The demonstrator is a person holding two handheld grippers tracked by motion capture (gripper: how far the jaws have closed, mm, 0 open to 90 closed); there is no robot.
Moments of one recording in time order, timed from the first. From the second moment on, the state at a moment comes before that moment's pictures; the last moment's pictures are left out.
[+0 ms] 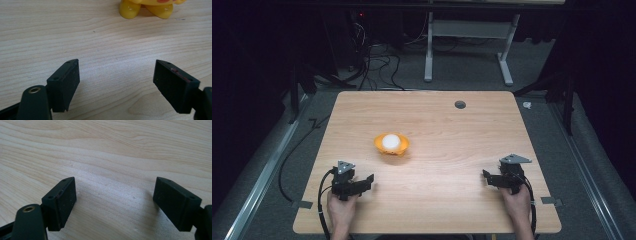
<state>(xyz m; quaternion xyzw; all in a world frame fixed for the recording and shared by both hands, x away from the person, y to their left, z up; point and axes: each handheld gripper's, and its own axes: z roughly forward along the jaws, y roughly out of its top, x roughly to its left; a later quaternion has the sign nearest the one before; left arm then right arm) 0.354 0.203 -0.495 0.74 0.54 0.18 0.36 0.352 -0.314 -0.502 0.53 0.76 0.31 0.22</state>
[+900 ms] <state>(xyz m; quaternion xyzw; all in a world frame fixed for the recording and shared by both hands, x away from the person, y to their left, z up) 0.356 0.190 -0.506 0.76 0.52 0.21 0.33 0.352 -0.314 -0.502 0.53 0.76 0.31 0.22</state>
